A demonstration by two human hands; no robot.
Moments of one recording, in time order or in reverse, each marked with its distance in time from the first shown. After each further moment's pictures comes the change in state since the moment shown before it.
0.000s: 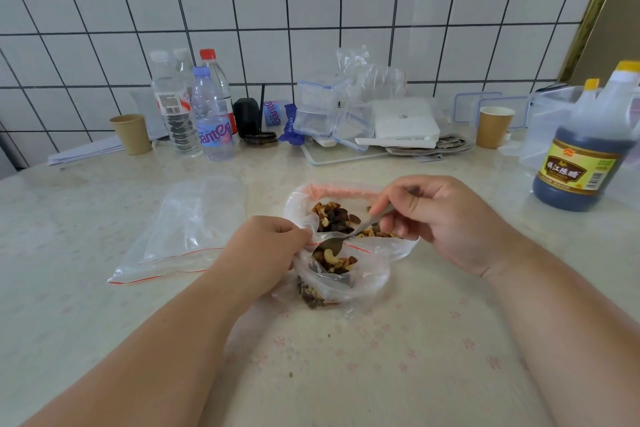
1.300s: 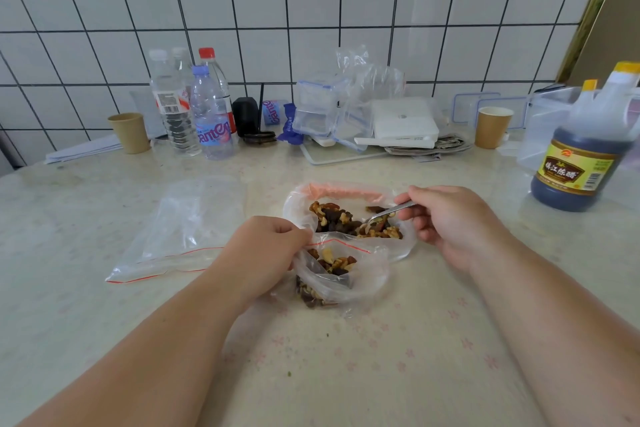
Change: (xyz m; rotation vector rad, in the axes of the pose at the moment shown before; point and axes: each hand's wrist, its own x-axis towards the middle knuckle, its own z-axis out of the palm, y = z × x) left_hand -0.002 0.002 0.000 0.044 -0.016 0.018; right_hand 0.017 0.024 -0.005 0.089 0.511 0.435
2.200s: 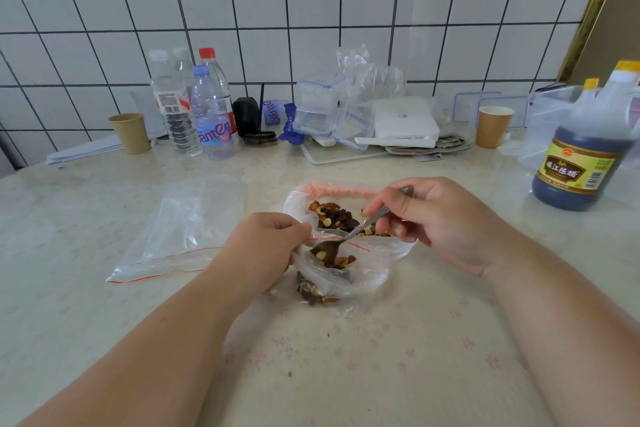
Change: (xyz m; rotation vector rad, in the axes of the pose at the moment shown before) left_hand 0.000 0.001 -0.002 -0.141 -0.029 0.001; right_hand -0.025 -0.014 0.001 -0.098 -0.496 -0.338
